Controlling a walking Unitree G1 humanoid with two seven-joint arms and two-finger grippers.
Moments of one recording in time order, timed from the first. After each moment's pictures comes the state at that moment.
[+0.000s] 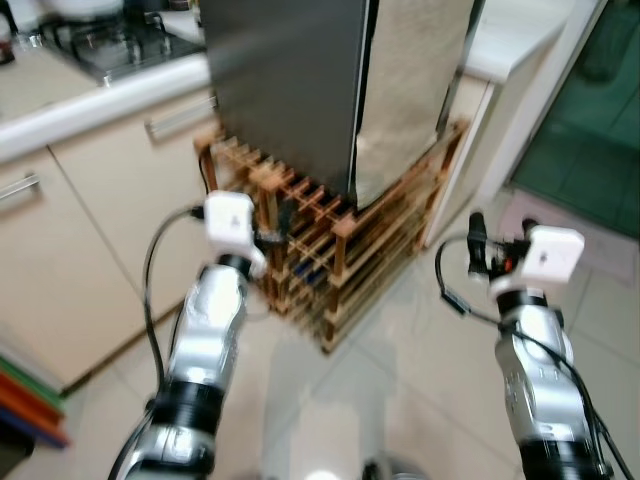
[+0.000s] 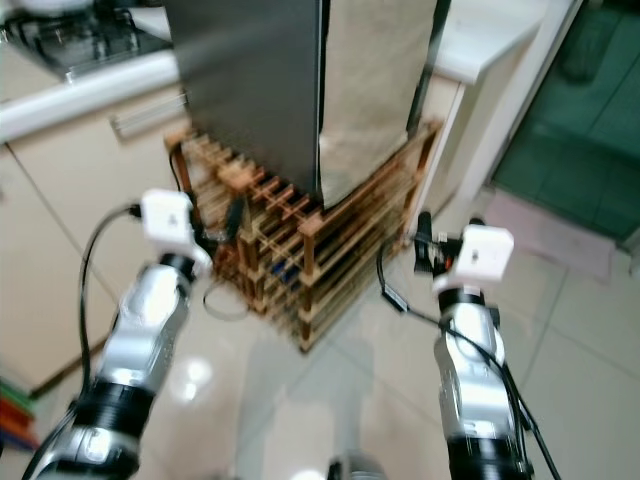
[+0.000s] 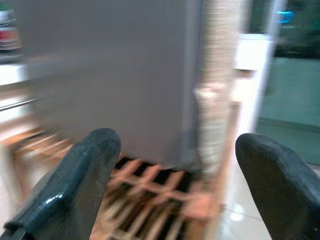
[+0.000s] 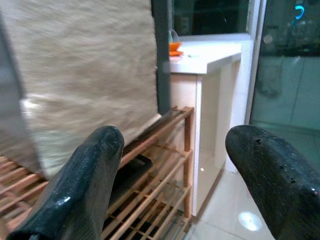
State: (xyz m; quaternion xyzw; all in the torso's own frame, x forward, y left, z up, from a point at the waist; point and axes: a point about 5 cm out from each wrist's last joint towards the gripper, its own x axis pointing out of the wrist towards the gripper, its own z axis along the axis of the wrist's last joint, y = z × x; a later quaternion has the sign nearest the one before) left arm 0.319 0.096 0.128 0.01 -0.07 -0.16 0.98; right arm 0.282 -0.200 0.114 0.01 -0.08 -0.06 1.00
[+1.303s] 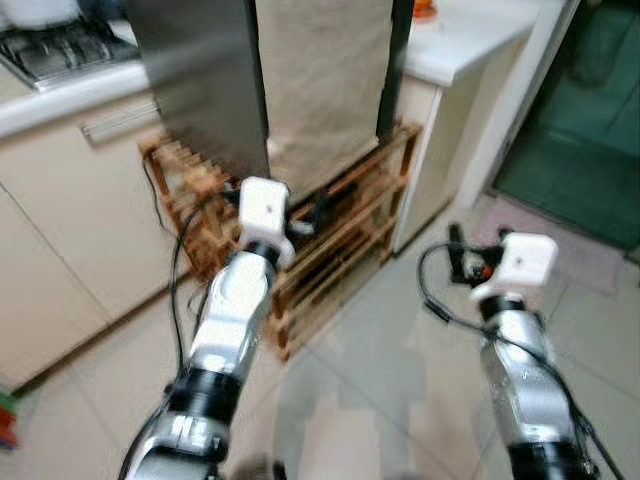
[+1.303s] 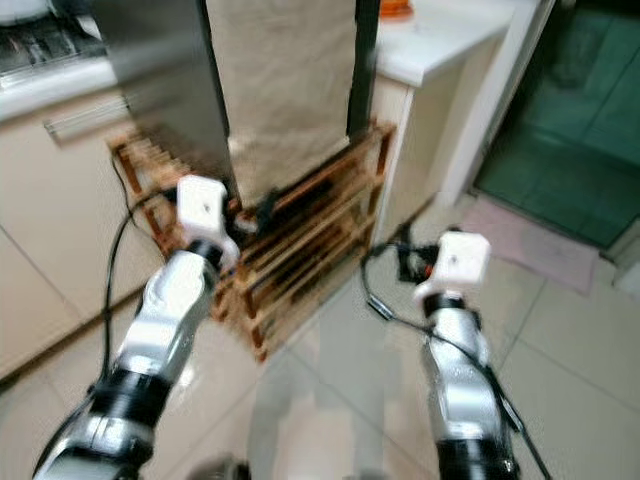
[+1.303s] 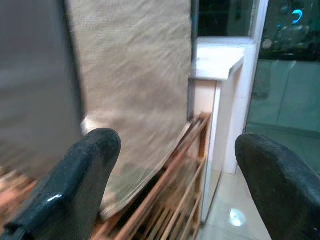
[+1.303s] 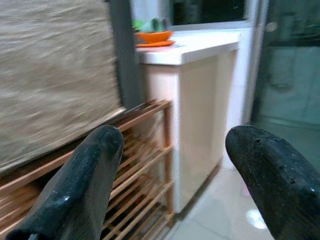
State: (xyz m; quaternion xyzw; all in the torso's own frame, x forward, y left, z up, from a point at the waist) left arm 0.331 0.106 0.139 0.00 -0.07 -0.12 0.99; right arm 0.285 -0.178 0.106 0.00 -0.05 -0.02 1.00
